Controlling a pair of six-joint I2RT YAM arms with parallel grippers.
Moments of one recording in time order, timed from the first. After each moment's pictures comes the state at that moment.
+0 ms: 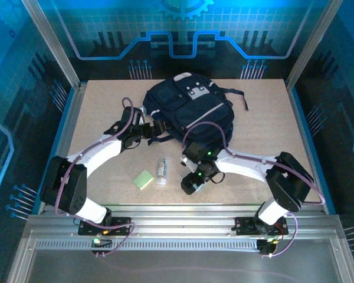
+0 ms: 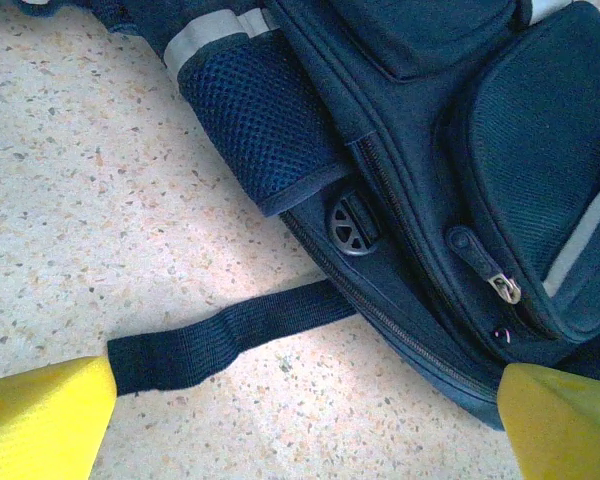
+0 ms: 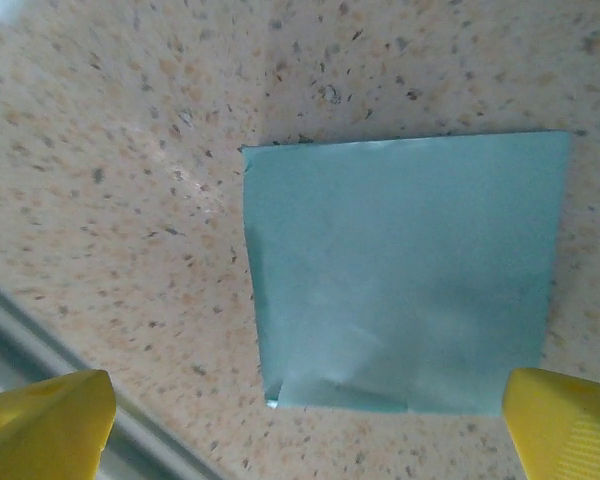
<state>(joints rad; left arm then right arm) -0.30 1.49 0.93 -0.19 0.14 -0.59 0.88 1.61 0.97 -0.76 -0.11 0.19</state>
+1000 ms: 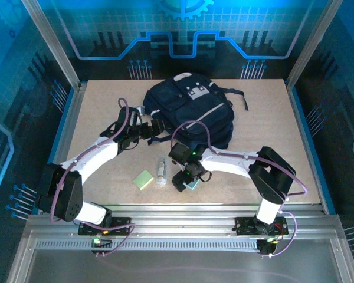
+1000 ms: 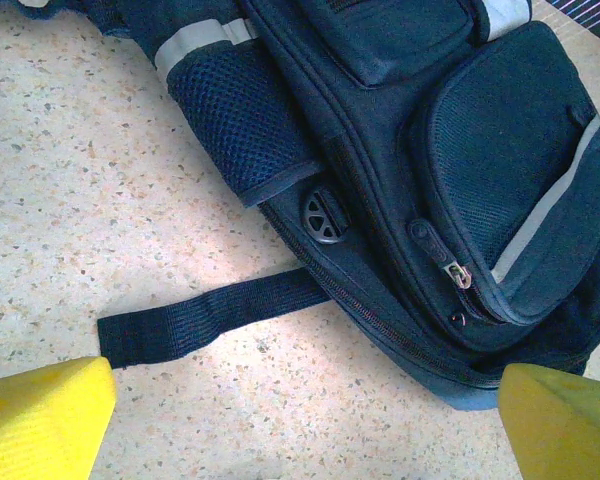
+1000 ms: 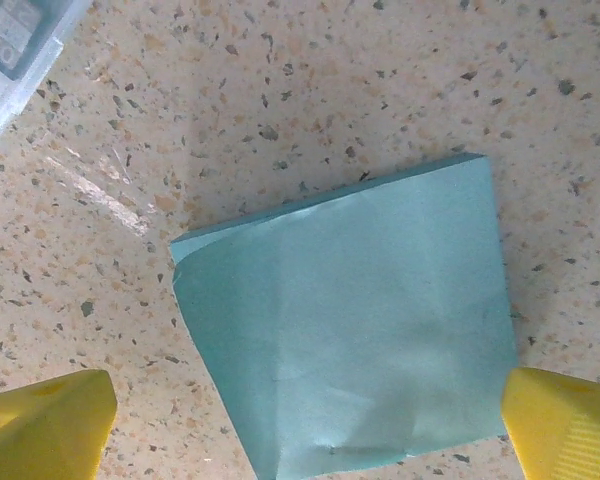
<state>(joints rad) -0.30 1.43 0.92 -0.21 0.17 -0.62 0.95 1.75 1.12 -0.78 0.03 0.28</state>
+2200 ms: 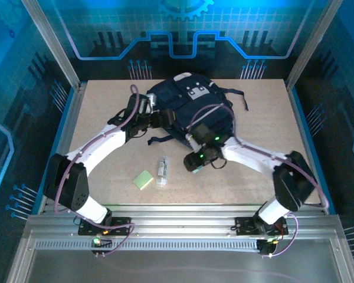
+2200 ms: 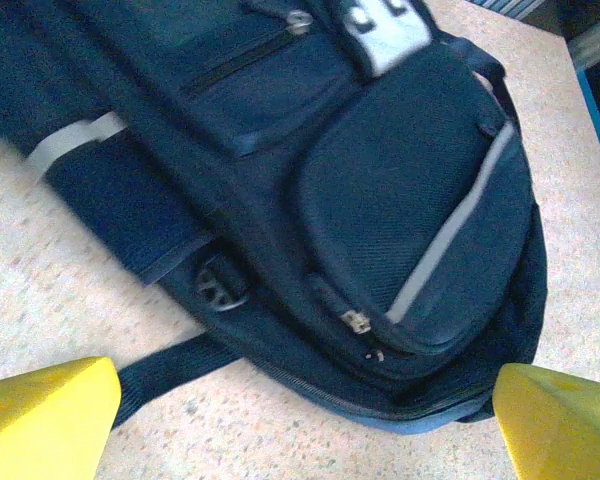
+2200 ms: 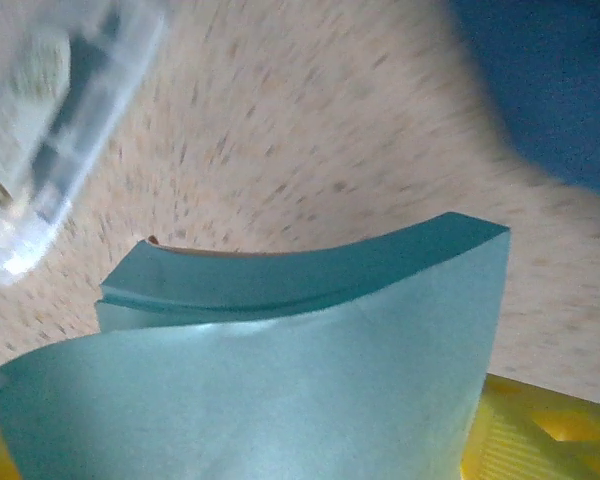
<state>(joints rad) -0.39 1.56 1.19 -0.31 0.15 -0.51 0.70 1.55 1.10 -0.75 -0.09 0.25</state>
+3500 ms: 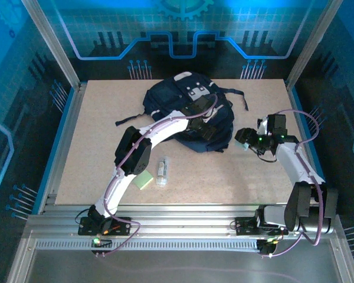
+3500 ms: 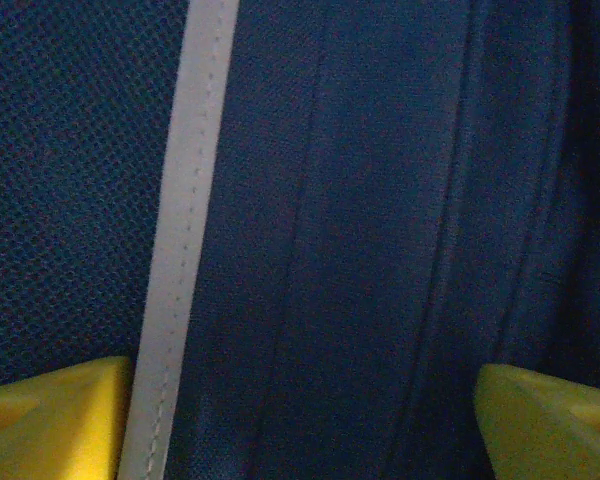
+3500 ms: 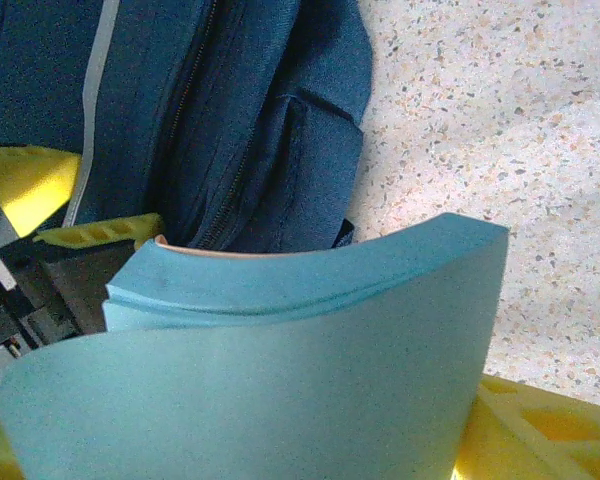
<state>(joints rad) -0.69 2.35 2.05 -0.74 -0.01 -0.04 -0.10 1.29 0.84 -0.54 -0.45 0.48</state>
